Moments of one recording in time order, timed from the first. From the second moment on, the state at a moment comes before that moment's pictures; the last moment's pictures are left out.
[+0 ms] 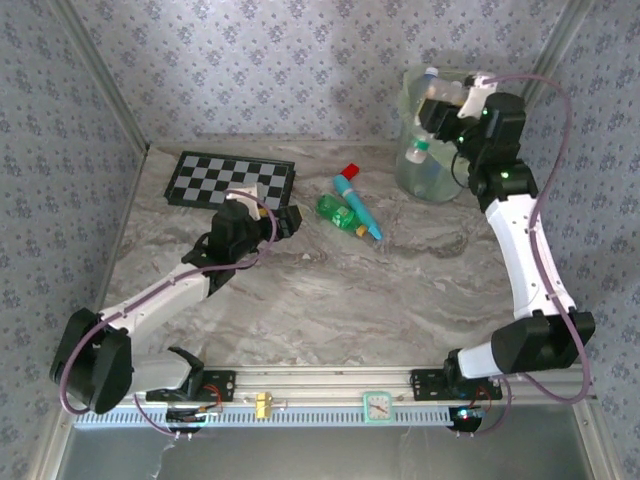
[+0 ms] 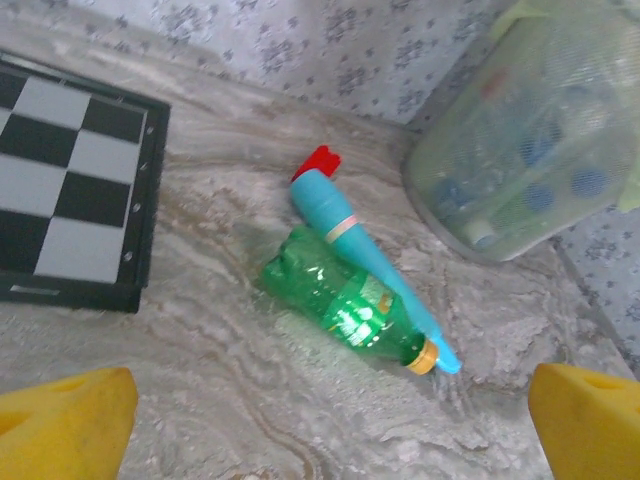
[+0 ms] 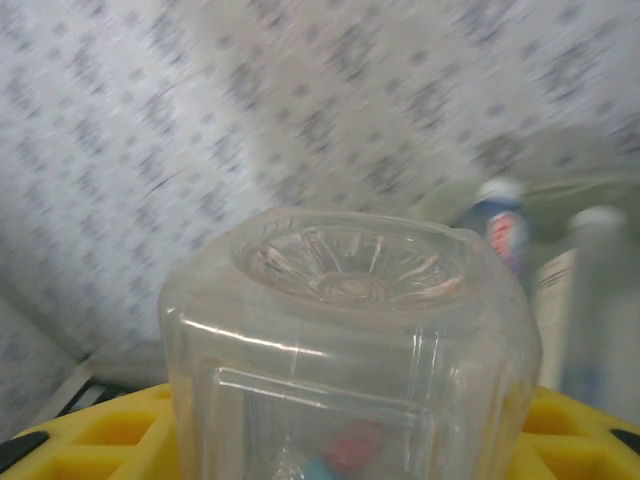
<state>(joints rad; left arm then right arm) -0.55 1.24 0.73 0.15 0.00 -0.59 0.07 1.42 1.58 -0.27 -0.18 0.28</state>
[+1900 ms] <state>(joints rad) -0.49 1.24 0.71 0.09 -0.01 -0.64 -0.15 1.96 2.18 -0.64 0.08 0.32</state>
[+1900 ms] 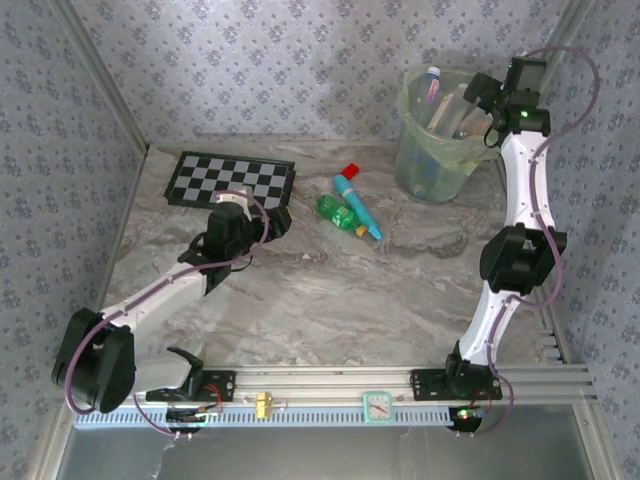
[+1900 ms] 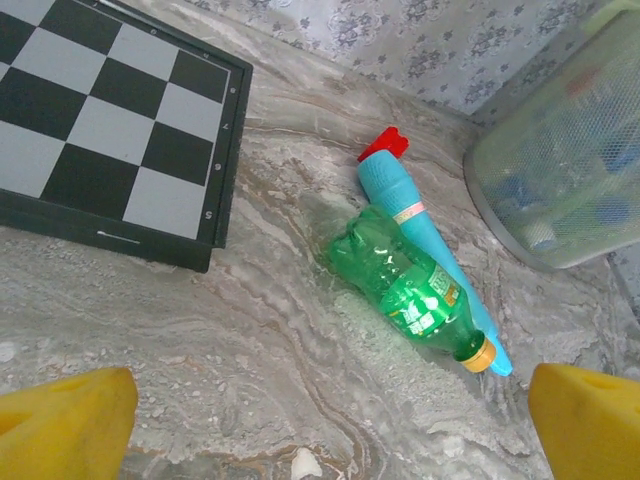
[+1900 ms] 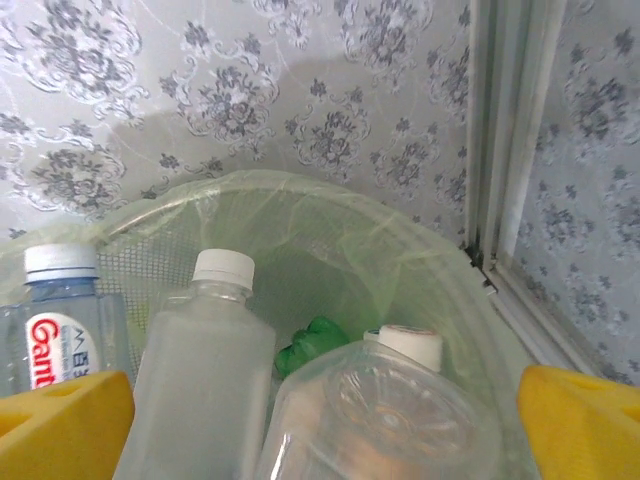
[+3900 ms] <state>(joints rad) -0.12 1.07 0.55 -0.06 -0.01 -0.78 0.58 2.26 1.92 -0.86 0.10 -0.18</state>
